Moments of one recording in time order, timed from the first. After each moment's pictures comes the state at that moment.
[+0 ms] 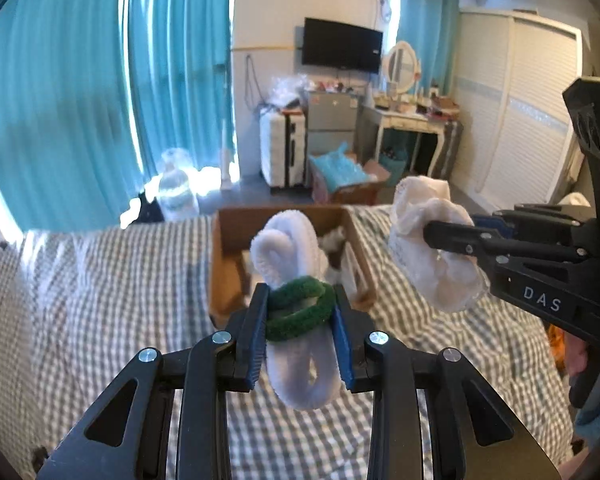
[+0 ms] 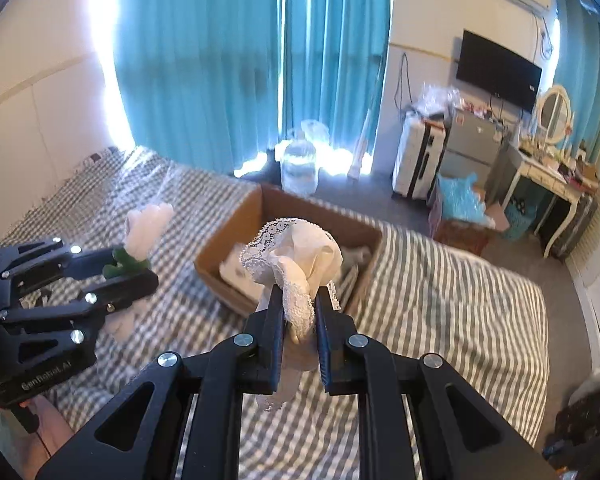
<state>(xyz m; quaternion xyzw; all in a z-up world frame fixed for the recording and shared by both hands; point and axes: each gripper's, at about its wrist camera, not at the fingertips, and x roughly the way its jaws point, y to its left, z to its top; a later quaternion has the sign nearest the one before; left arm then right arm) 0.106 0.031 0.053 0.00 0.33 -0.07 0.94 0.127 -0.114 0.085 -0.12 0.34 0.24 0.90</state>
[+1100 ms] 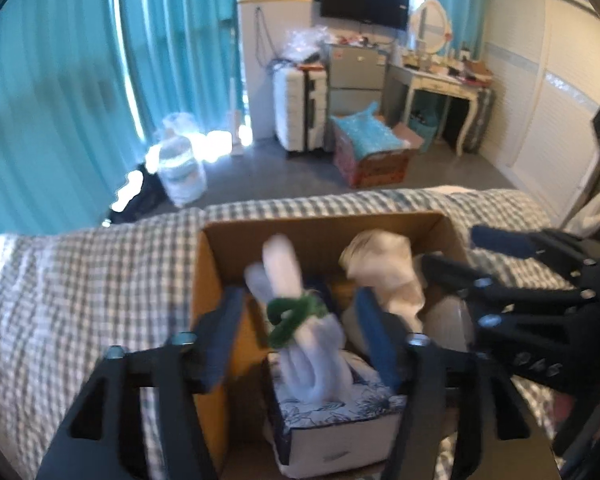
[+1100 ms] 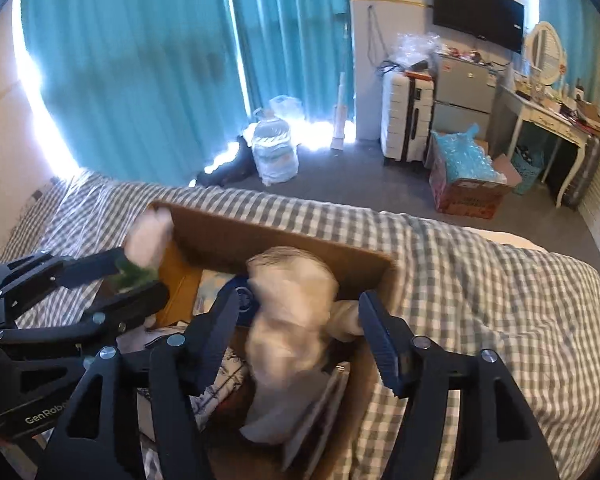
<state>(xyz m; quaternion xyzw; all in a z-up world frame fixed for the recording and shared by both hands) 0.298 0.051 -0.035 0.01 0.40 -0.05 0.92 0.320 -0.096 -0.026 -0.05 0.40 0.19 0.90</state>
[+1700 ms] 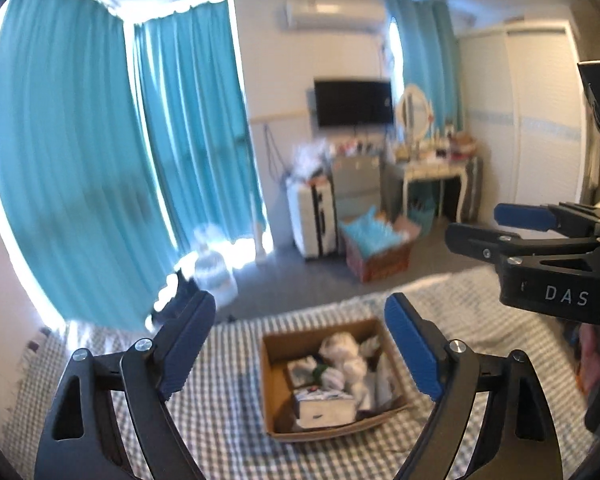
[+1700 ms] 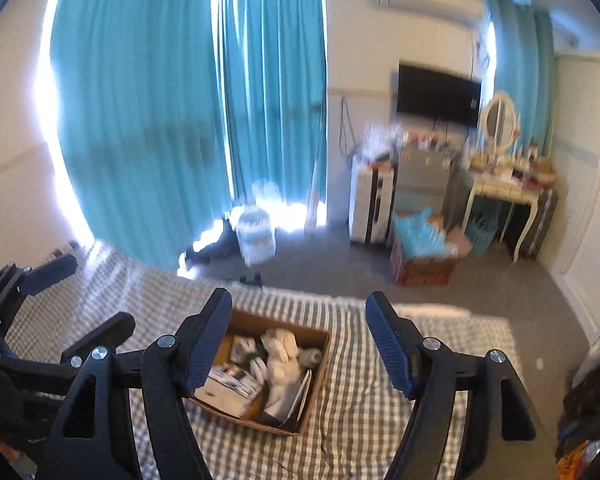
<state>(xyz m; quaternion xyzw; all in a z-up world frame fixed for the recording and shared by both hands) 0.154 0.029 0.149 0.07 0.23 -0.02 0.97 0.166 -0.135 0.208 -0.04 0.25 0.16 0.95</state>
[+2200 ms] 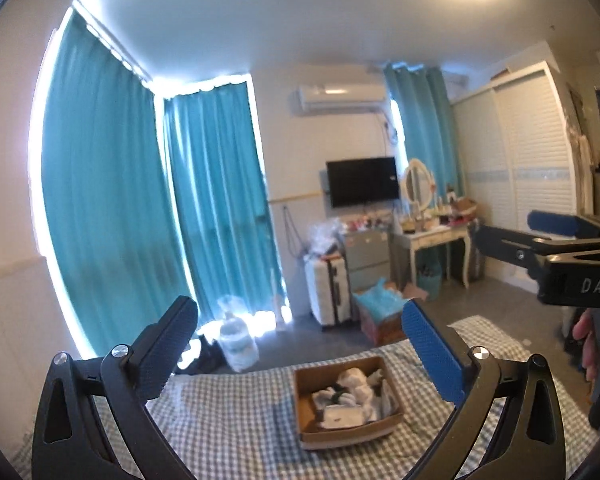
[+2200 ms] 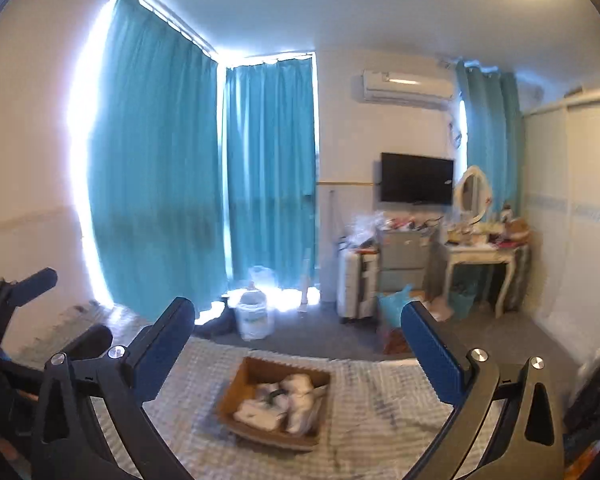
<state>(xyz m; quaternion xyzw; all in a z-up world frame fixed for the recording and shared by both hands) -0.012 0.062 0.224 0.07 0.08 -0.01 0.99 -0.022 -0.134 0.277 0.00 0.11 0.15 0.98</state>
